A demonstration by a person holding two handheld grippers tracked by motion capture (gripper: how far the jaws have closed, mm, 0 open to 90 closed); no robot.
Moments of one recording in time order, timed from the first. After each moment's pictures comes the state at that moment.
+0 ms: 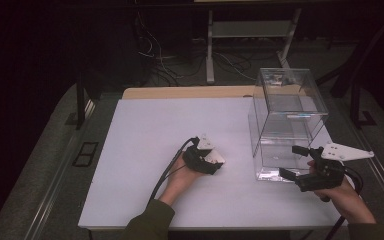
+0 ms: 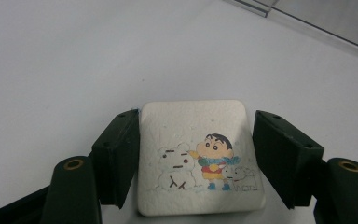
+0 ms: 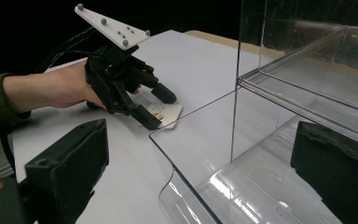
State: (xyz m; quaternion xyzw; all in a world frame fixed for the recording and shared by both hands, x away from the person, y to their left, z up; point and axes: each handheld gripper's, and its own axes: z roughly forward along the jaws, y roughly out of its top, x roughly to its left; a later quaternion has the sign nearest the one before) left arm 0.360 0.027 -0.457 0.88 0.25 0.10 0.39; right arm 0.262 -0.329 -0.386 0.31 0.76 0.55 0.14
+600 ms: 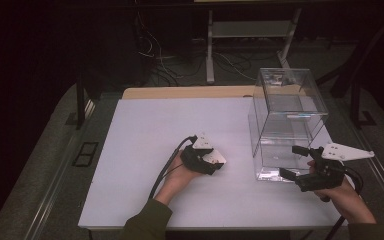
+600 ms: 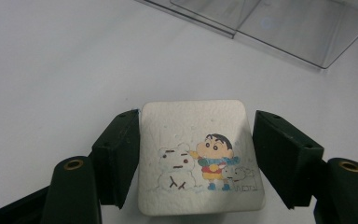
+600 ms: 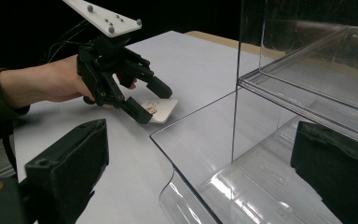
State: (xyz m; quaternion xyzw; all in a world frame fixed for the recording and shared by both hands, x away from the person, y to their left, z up) left arm 0.355 0.033 -0.443 0.88 0.22 0.08 0.42; right arm 0.262 -0.330 -0.386 0.31 0.76 0.55 0.14
